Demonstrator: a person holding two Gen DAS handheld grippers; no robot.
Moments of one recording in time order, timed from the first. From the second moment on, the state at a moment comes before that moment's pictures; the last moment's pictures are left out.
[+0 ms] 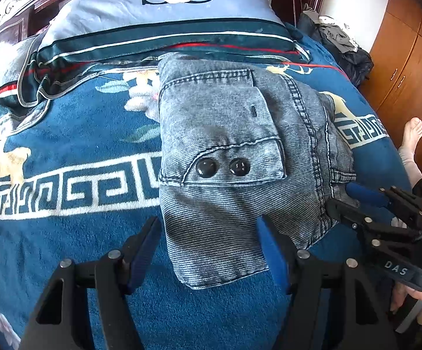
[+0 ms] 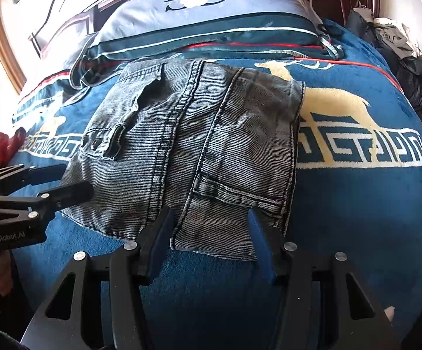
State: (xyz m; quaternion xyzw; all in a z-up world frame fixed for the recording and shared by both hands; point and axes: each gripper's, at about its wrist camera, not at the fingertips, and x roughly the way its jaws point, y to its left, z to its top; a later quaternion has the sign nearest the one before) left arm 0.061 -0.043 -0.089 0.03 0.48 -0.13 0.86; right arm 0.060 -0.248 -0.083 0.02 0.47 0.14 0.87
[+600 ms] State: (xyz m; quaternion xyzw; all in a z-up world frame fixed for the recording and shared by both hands) left arm 0.063 -0.037 -0.077 0.02 0.48 -0.12 0.87; right arm 0.052 -0.284 -0.062 0.11 0.45 0.10 0.88
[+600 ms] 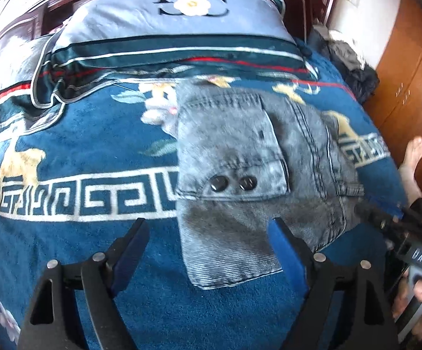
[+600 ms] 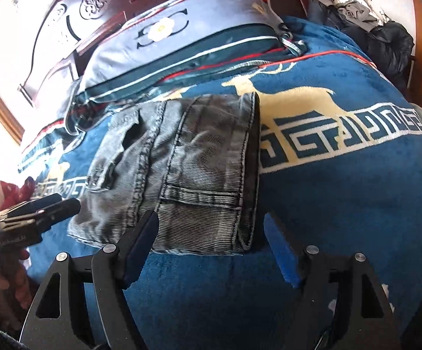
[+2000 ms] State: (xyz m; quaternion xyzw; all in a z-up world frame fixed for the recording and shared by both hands) left arm 0.146 0.000 -0.092 -0.10 0.52 -0.10 0.84; right arm 0.112 -0.318 -0.101 0.24 0.52 0.16 0.81
